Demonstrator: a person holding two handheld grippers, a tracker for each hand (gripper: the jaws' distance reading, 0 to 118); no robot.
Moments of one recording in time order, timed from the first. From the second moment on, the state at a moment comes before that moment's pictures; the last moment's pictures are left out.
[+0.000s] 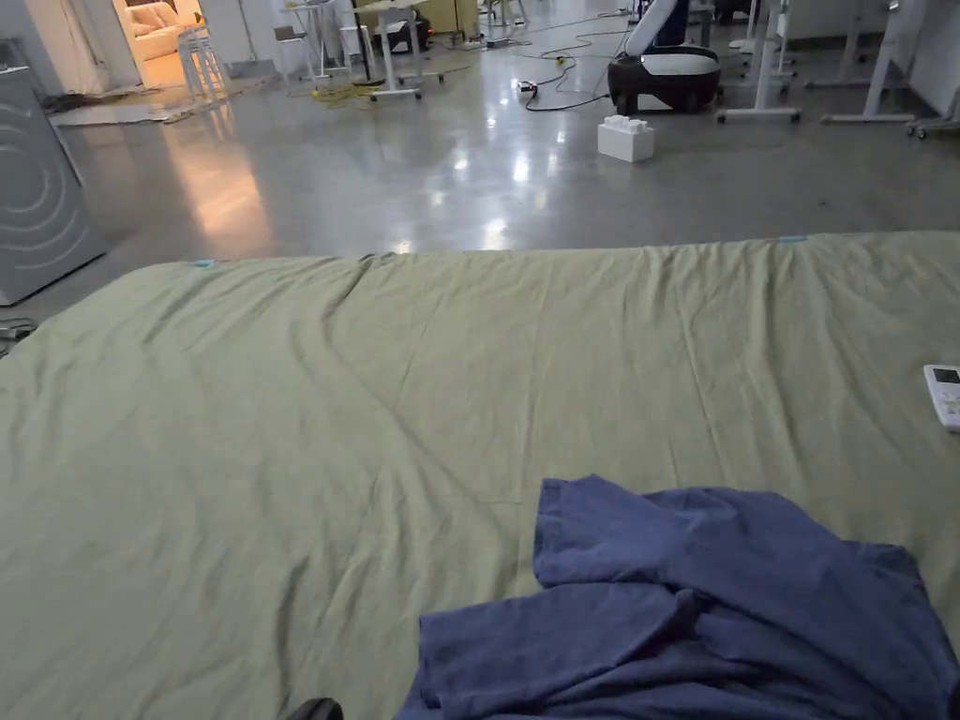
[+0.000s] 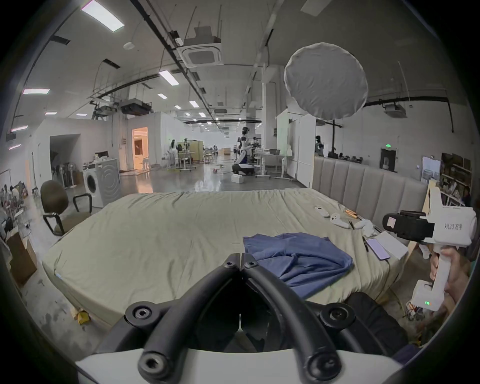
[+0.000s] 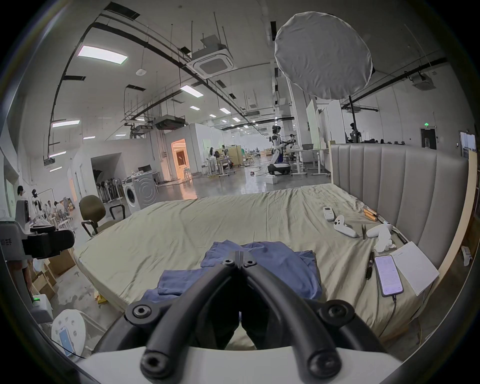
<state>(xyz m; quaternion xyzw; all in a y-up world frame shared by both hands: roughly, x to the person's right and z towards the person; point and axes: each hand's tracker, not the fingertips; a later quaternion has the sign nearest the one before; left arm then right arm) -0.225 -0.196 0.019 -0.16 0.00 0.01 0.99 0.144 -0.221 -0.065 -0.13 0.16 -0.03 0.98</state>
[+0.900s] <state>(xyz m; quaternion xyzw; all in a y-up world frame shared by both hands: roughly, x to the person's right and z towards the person) -0.300 -0.405 -0.272 -0.44 0.05 0.17 0.88 0.189 -0.295 -0.070 -0.28 0.08 -0.09 0.95</state>
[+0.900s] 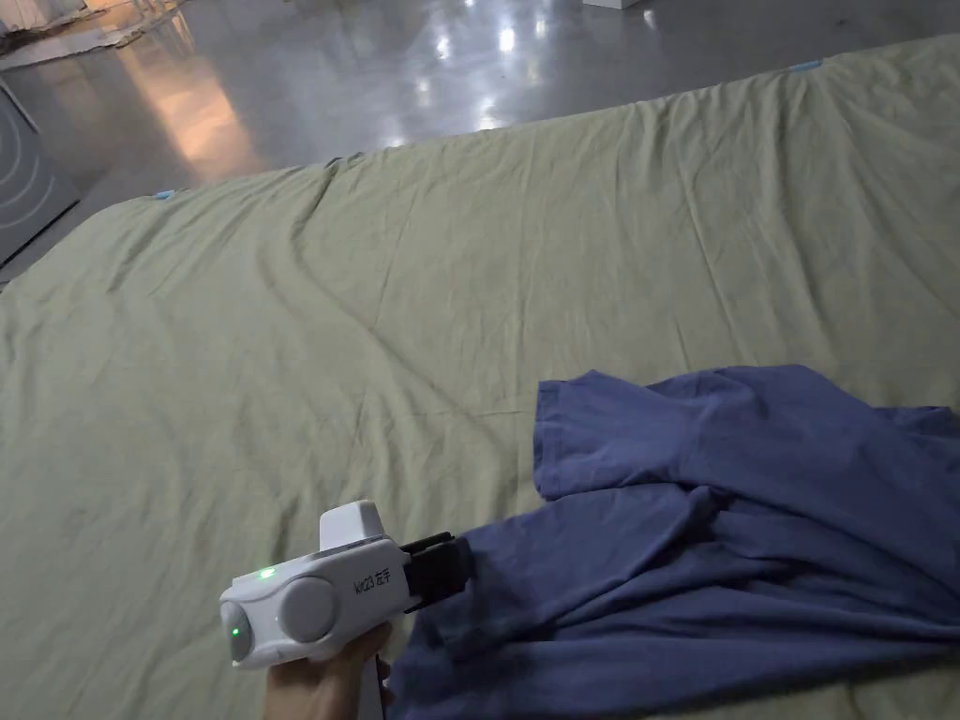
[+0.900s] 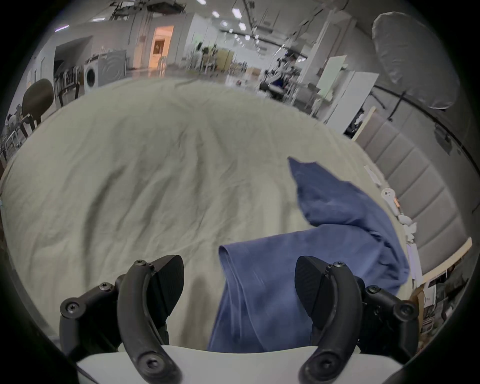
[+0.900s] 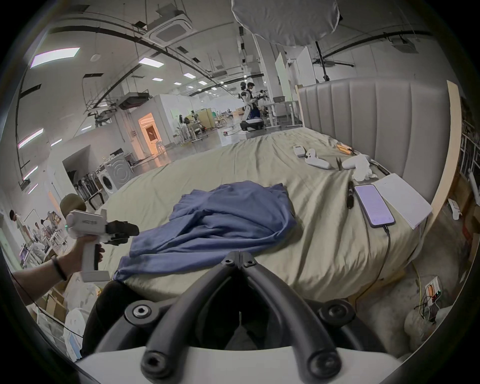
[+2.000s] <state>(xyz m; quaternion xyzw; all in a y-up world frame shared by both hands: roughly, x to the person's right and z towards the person) -0.246 -0.405 -0.322 -0.57 -0.03 -0.03 0.82 0.128 -0.363 -0.522 -0.46 0.17 0.04 0.87</state>
